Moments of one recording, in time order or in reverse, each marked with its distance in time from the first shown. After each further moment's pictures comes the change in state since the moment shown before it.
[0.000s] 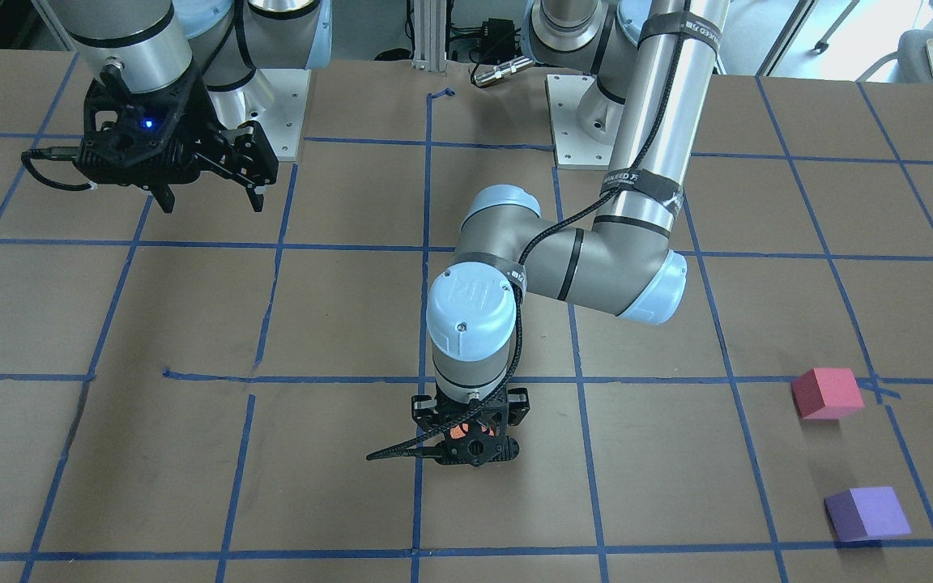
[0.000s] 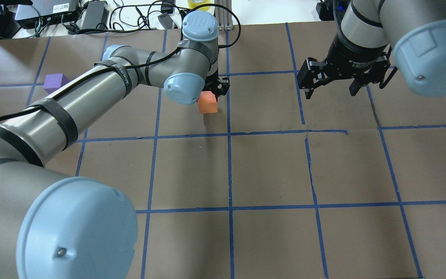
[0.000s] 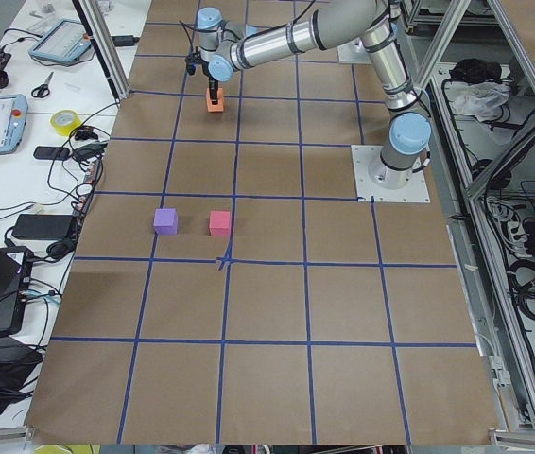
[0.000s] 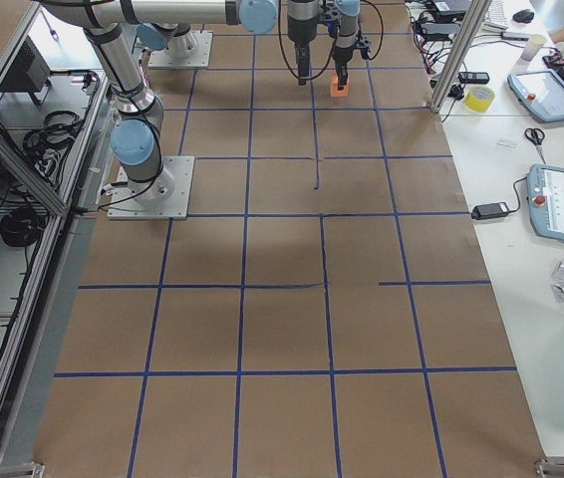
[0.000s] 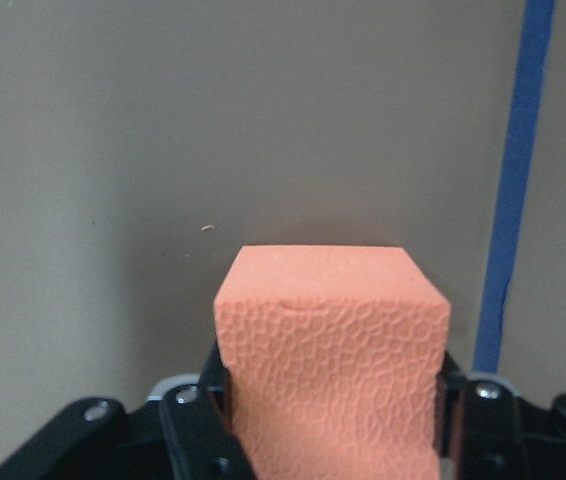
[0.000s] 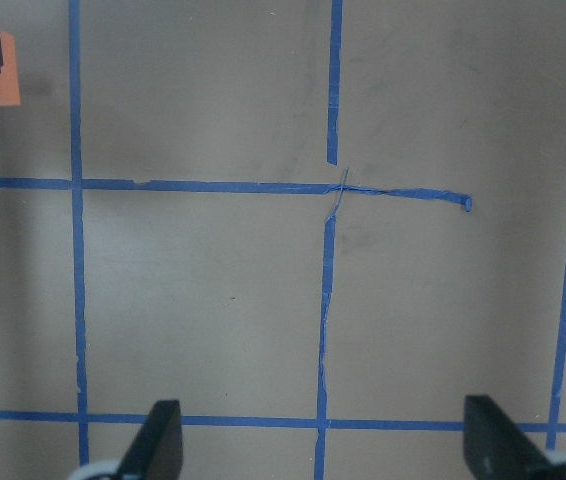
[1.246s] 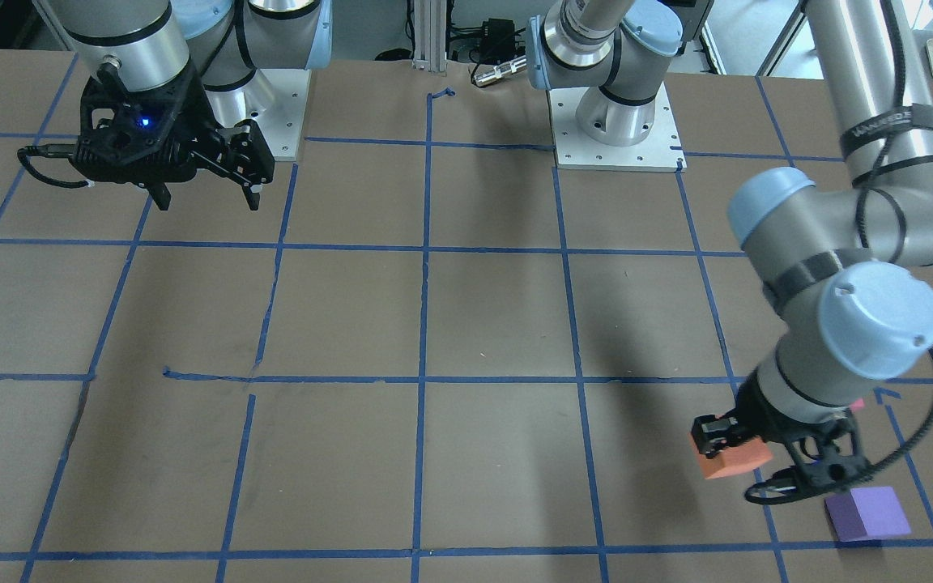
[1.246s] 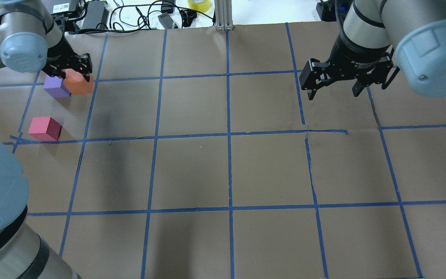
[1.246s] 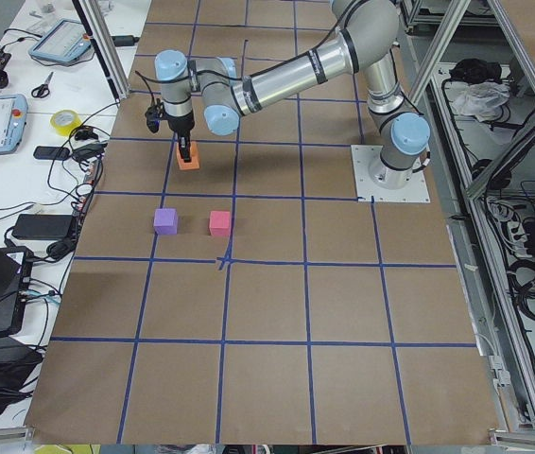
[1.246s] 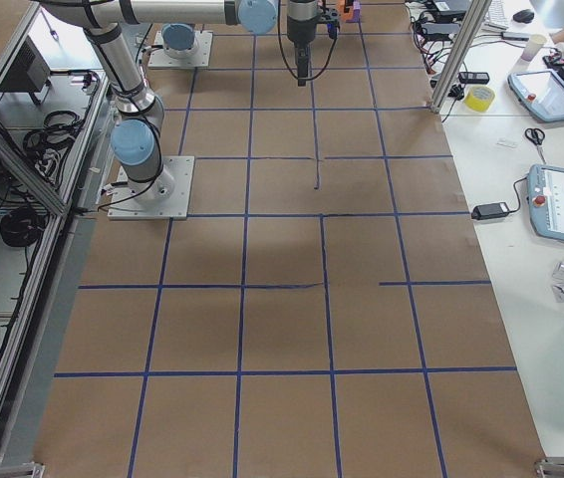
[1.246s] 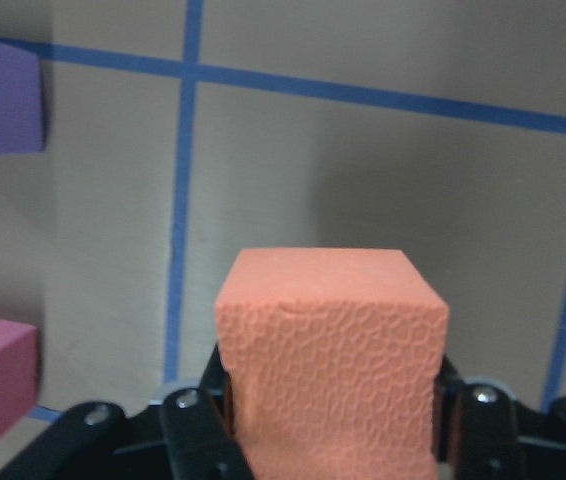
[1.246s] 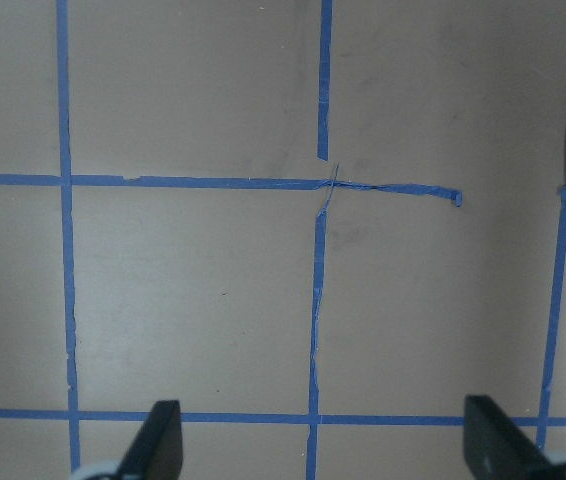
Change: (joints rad) left arm 0.591 0.091 -0.002 -0.066 -0.001 0.533; right arm -0.002 -0.002 0.002 0.003 -0.013 -0.001
